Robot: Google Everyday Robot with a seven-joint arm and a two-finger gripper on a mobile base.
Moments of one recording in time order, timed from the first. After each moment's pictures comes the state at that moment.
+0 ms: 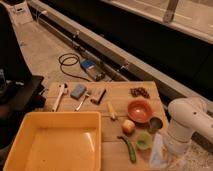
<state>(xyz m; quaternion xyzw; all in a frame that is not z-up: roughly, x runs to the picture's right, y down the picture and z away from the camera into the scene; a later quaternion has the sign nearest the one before) 0.261 0.317 0.595 -0.51 -0.19 -0.19 0.81</state>
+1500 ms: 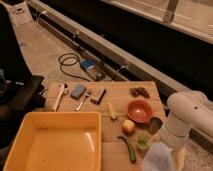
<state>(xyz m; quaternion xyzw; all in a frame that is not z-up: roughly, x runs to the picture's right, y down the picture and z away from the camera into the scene) 0.244 0.260 0.579 -0.45 -0.19 -0.22 0.85</state>
